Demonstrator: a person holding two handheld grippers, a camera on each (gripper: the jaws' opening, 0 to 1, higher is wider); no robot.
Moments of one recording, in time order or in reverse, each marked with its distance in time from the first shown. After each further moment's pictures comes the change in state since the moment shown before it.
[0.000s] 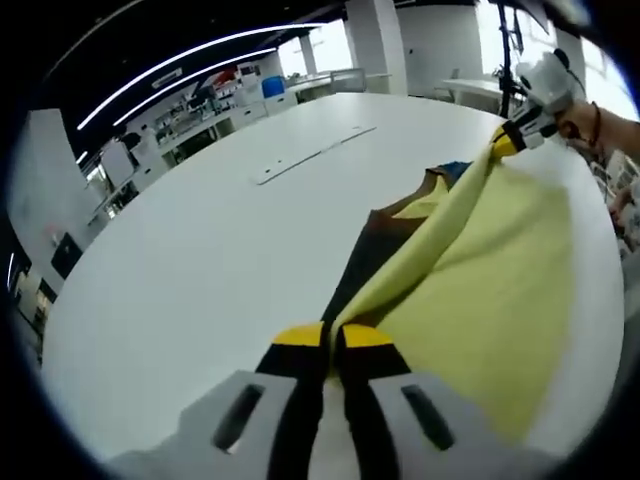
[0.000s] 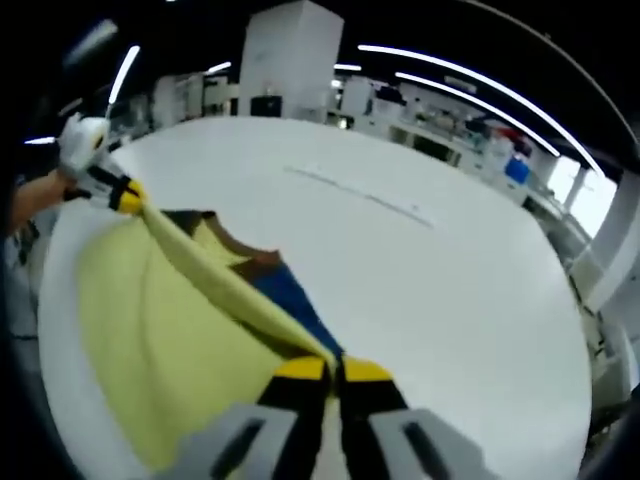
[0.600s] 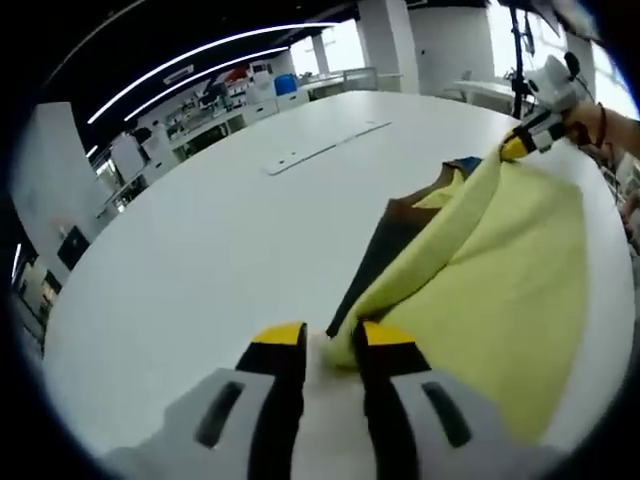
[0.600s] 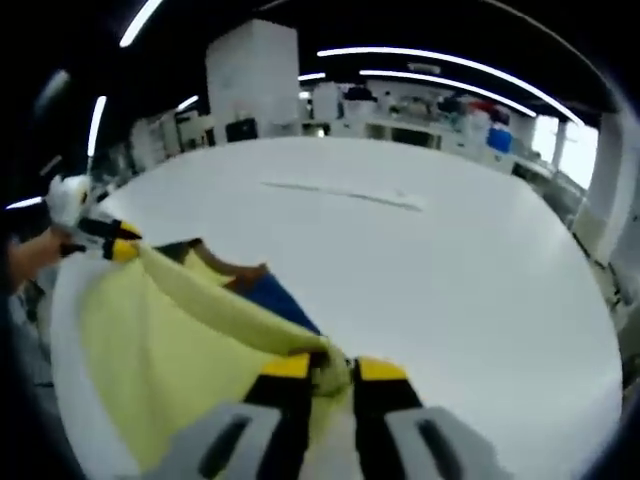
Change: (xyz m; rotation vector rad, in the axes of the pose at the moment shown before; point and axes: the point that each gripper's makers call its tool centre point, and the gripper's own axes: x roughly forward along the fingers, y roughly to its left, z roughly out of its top) left arm -0.005 0.012 -0.005 0.024 0.000 0.055; right arm 0.000 -0.006 0.002 0.109 -0.054 0.015
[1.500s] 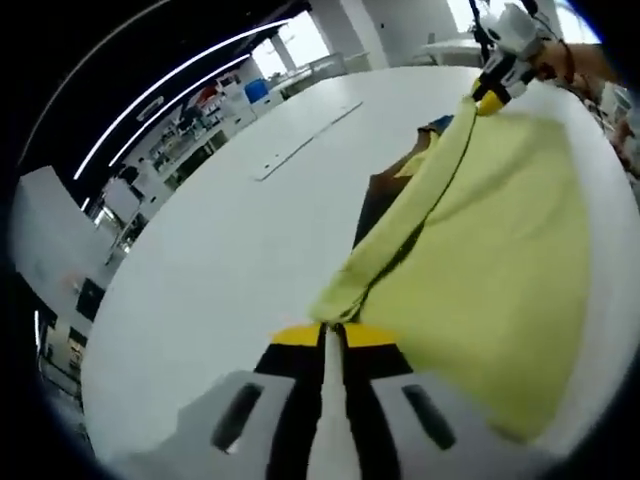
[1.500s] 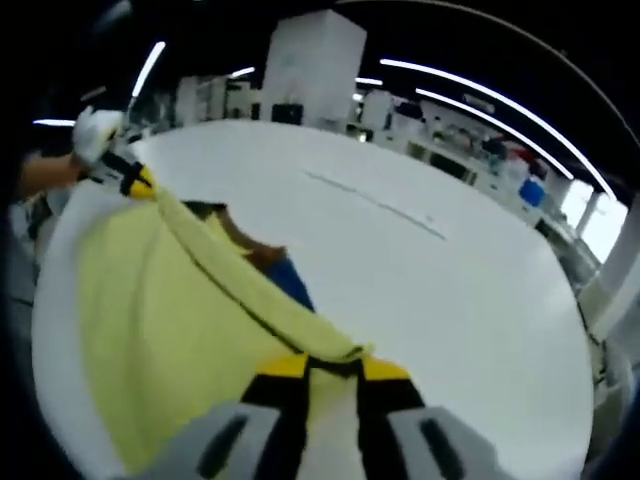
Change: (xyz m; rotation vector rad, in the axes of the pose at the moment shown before) left arm -0.007 0.003 -0.004 0.165 0.026 0.018; right arm 0.008 -0.002 0.001 -0.251 -0.017 0.017
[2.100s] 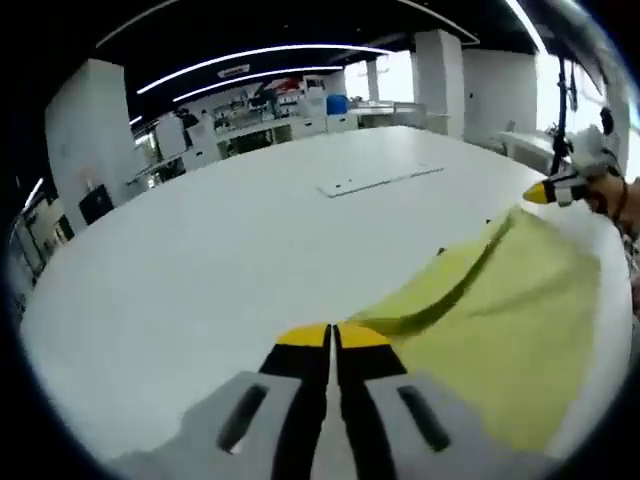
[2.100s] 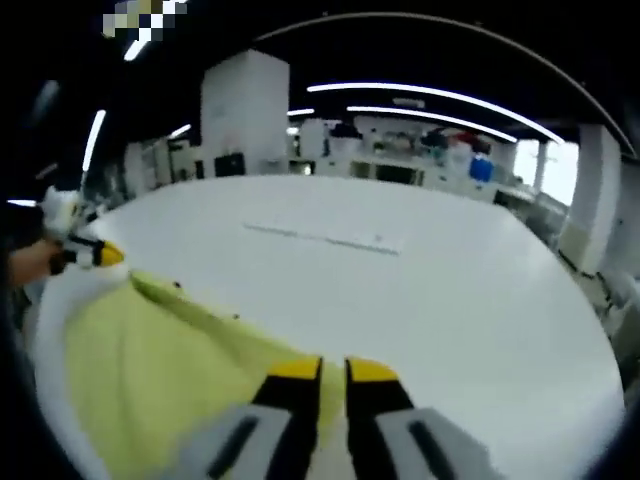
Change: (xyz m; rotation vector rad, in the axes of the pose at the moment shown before) left arm 0.000 0.047 0.009 -0.482 -0.156 0.097; right arm 0.004 -0.031 0.028 0.313 -0.141 -0.107
